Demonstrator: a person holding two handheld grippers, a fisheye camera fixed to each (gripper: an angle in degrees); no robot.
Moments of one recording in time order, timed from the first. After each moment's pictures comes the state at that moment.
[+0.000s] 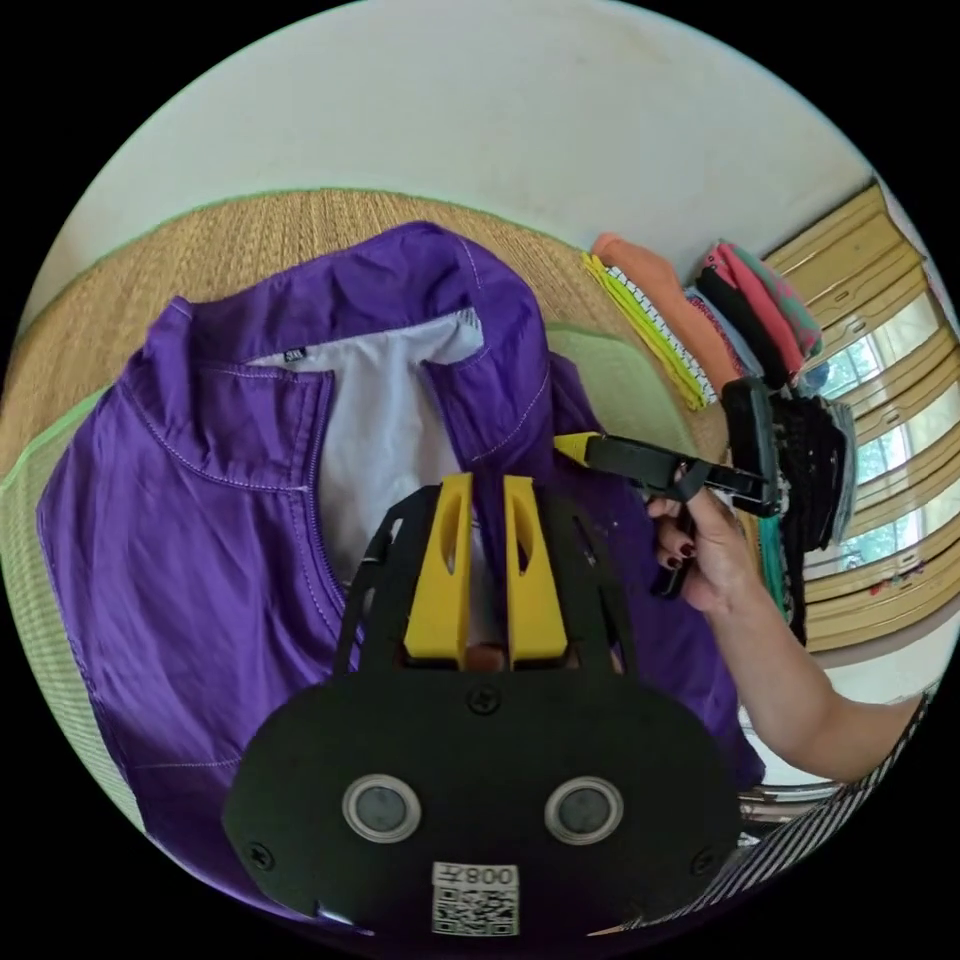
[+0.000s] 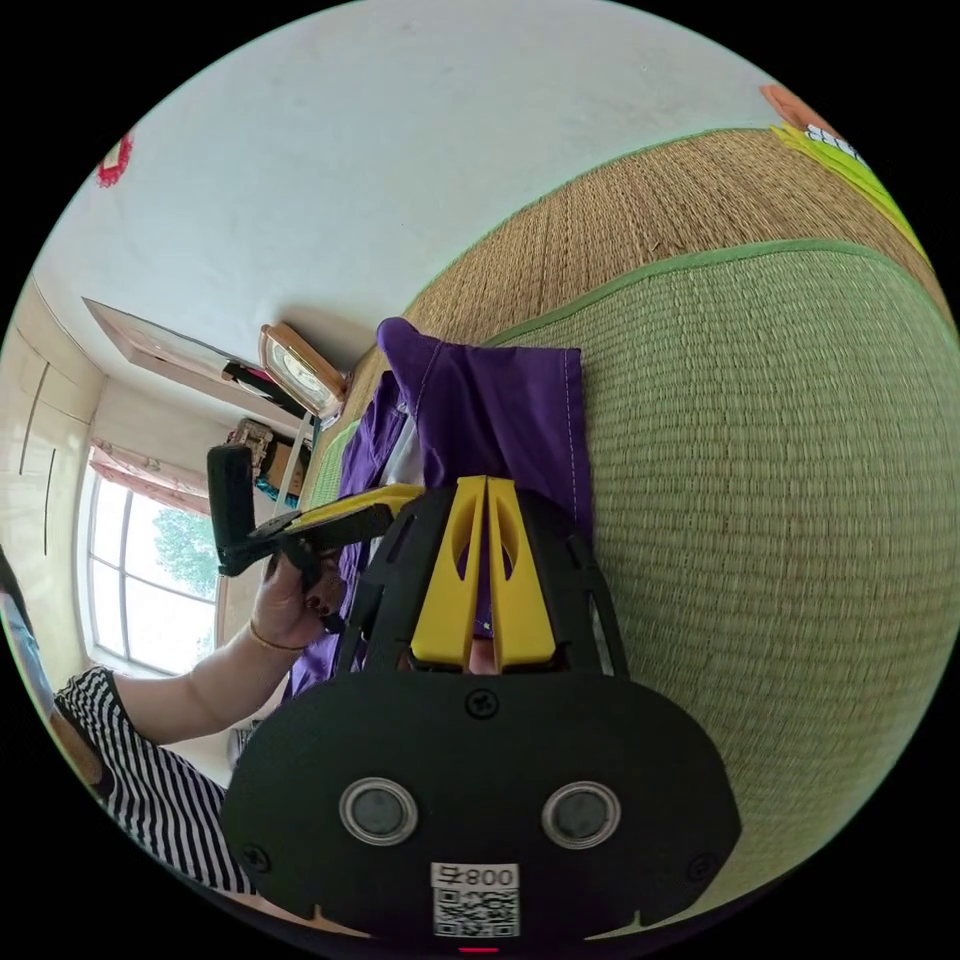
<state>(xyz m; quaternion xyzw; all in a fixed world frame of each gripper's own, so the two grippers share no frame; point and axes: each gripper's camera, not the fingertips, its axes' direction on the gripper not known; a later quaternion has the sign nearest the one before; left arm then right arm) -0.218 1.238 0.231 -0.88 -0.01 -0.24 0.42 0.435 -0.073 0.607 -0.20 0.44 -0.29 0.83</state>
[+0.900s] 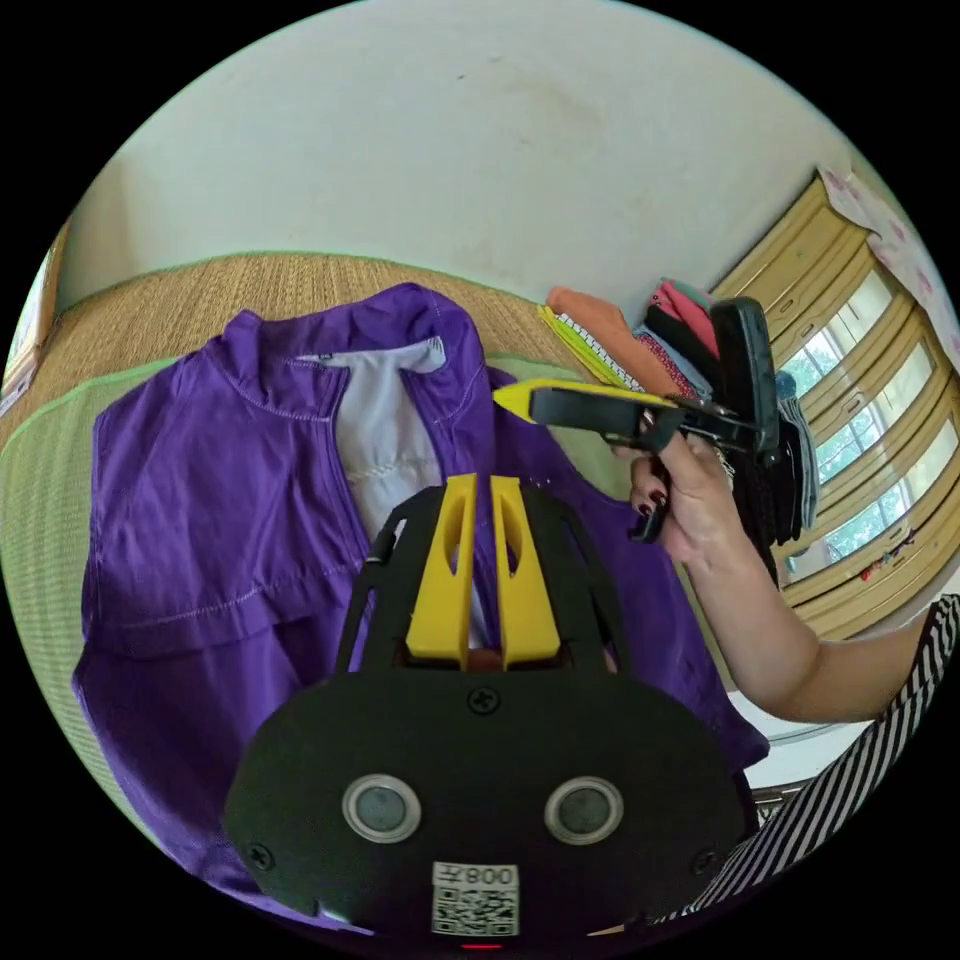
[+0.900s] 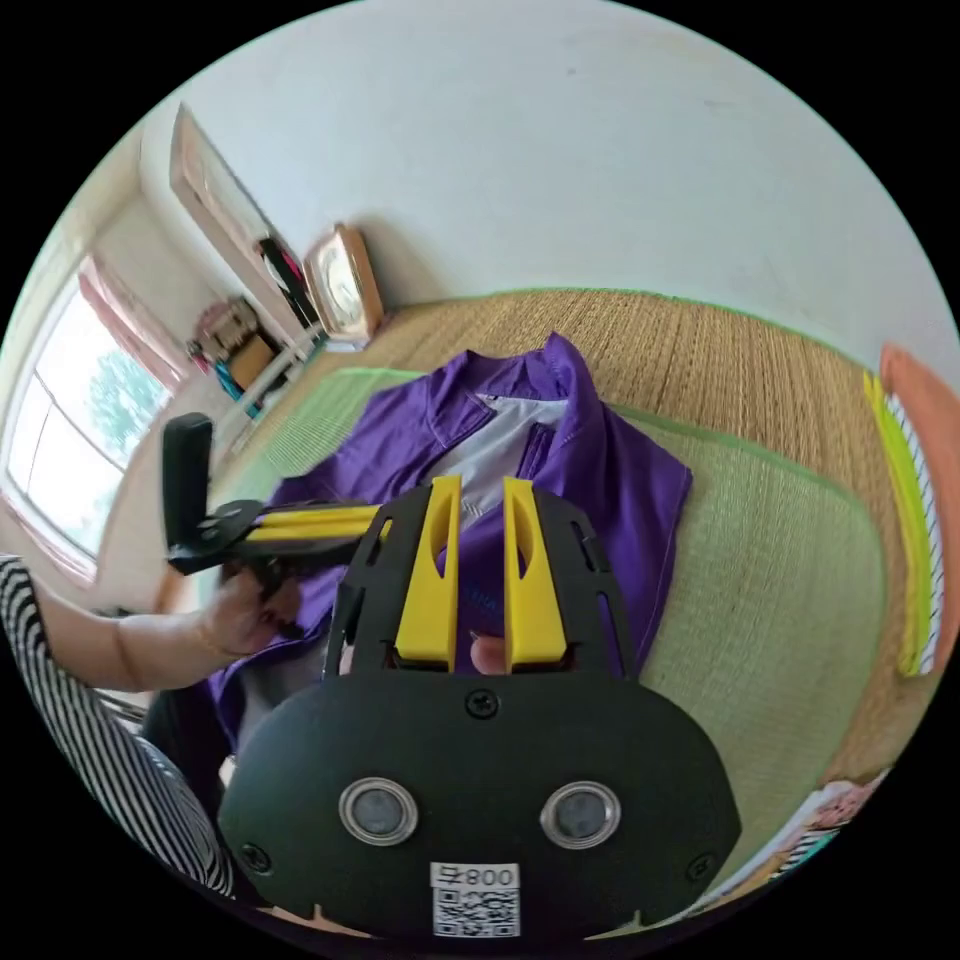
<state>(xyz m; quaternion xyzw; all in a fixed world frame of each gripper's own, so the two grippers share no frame) -0.195 1.102 0.130 -0.83 -0.02 -0.26 0.50 0.393 0.062 0.699 -0.26 0.50 -0.47 0.68</state>
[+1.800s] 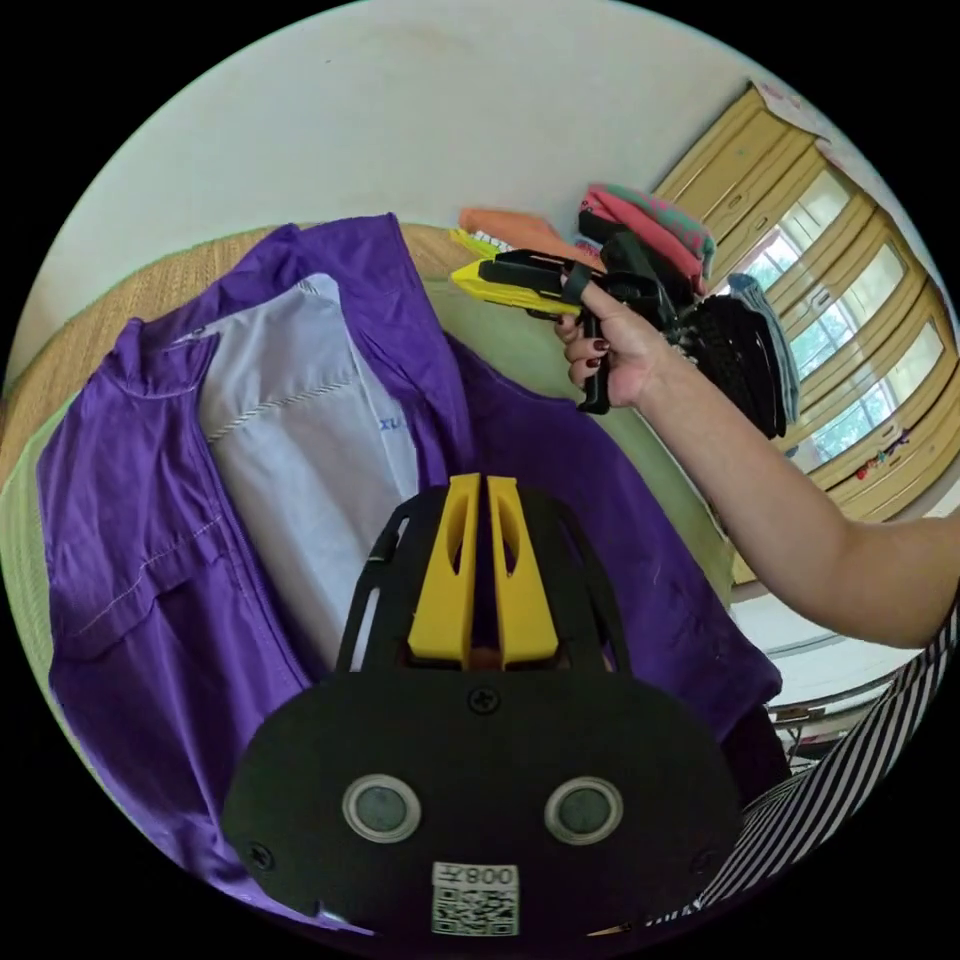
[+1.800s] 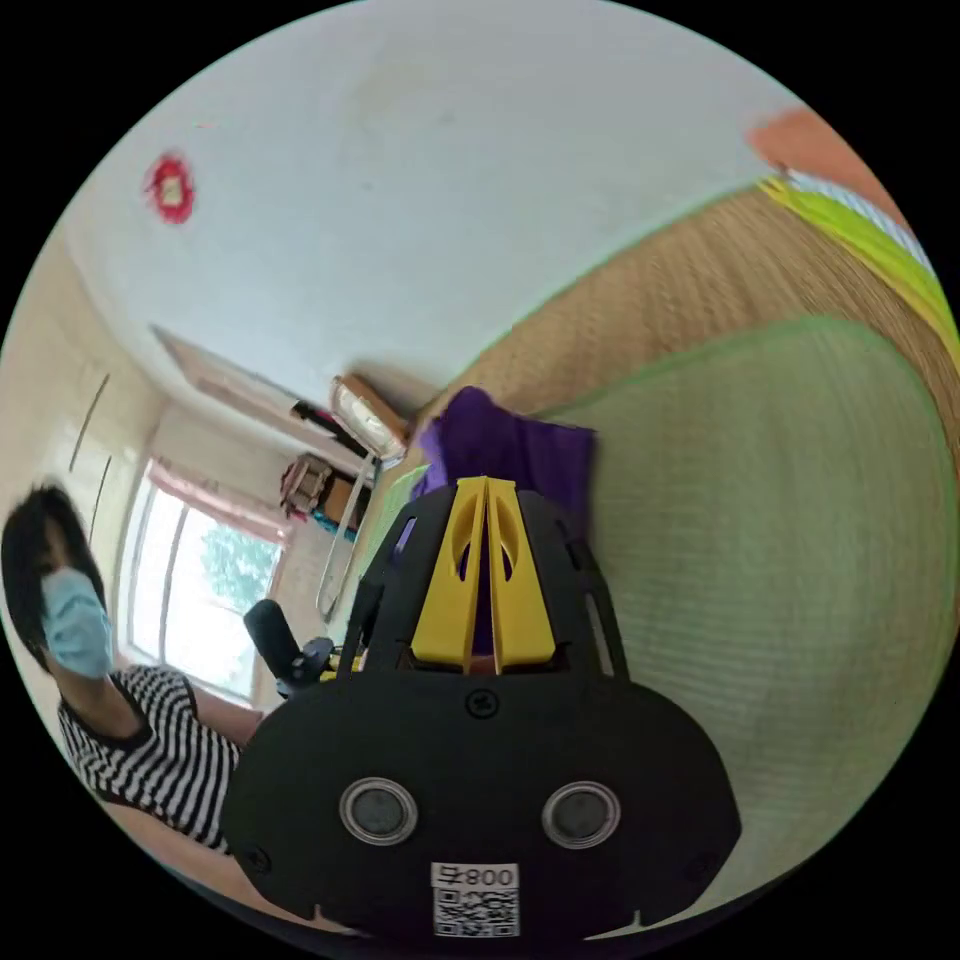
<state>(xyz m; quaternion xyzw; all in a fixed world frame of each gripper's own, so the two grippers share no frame) -0.129 1.030 0.041 -0.86 0.10 -0.23 0.44 0.402 -0.045 0.590 -0.17 0.35 -0.30 0.87</state>
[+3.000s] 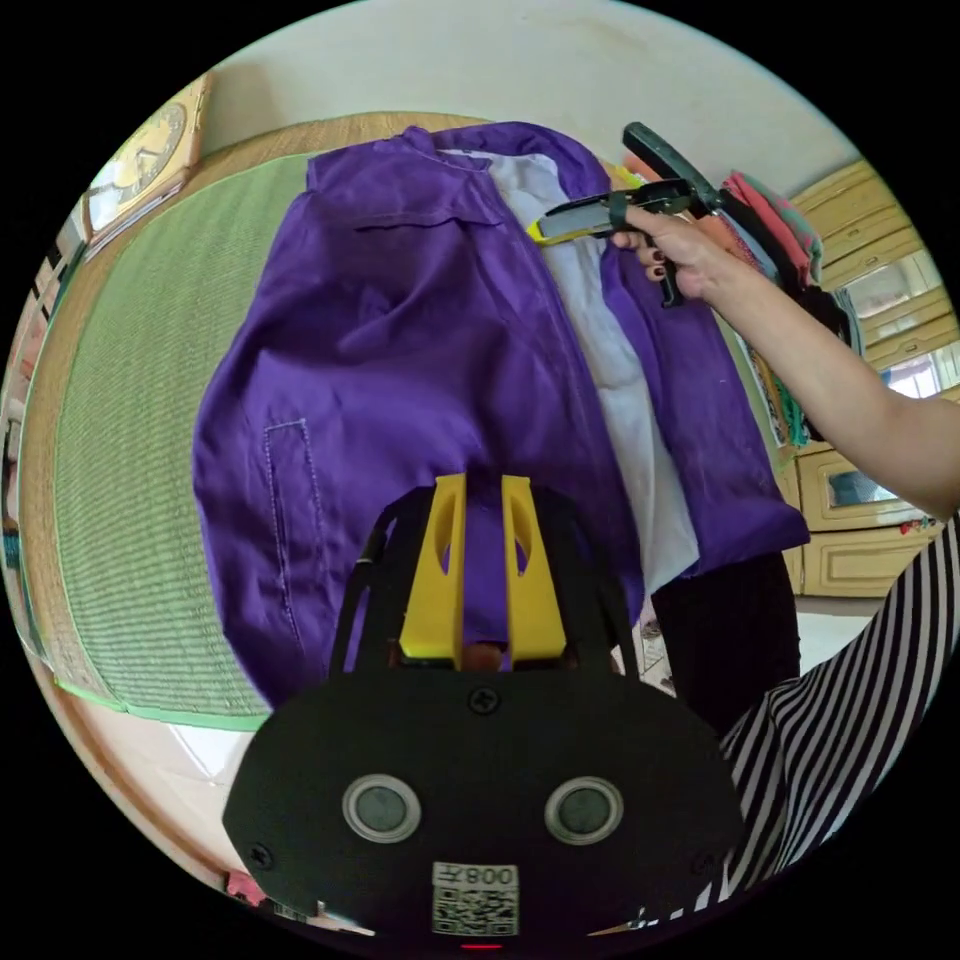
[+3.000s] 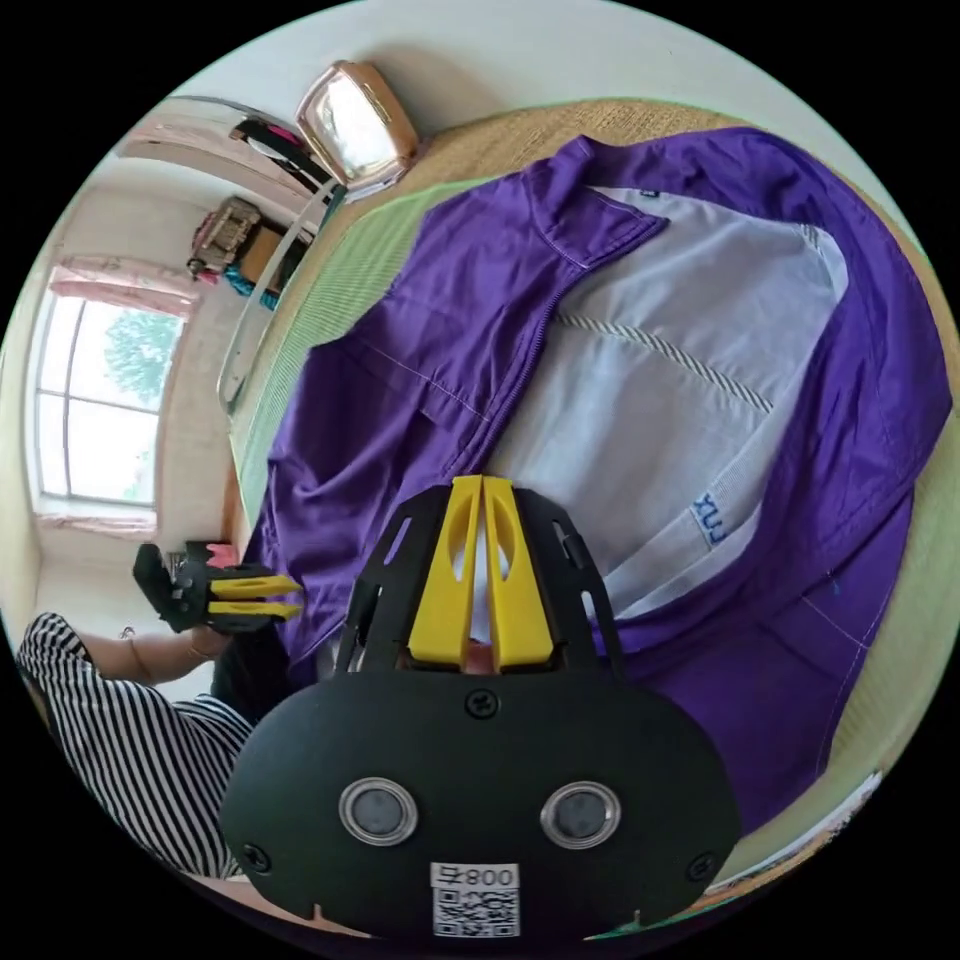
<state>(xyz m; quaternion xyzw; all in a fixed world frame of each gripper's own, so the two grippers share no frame) -0.200 0.751 -0.117 -0.93 -0.08 -0.19 0.32 0.551 0.097 0.780 -0.44 0.53 -0.31 0.66</state>
